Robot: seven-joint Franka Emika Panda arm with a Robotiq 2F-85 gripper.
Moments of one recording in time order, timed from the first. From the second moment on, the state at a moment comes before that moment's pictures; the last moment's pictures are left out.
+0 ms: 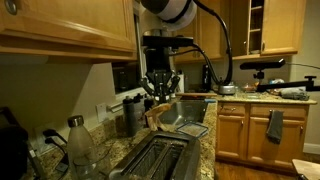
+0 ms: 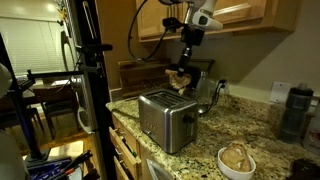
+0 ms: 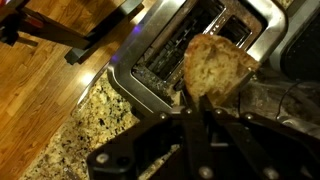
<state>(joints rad) -0.01 0.05 0.02 -1.90 0.22 1.80 0.69</state>
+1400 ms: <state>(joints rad) 0.02 0.15 0.04 -1.91 0.26 1.80 0.59</state>
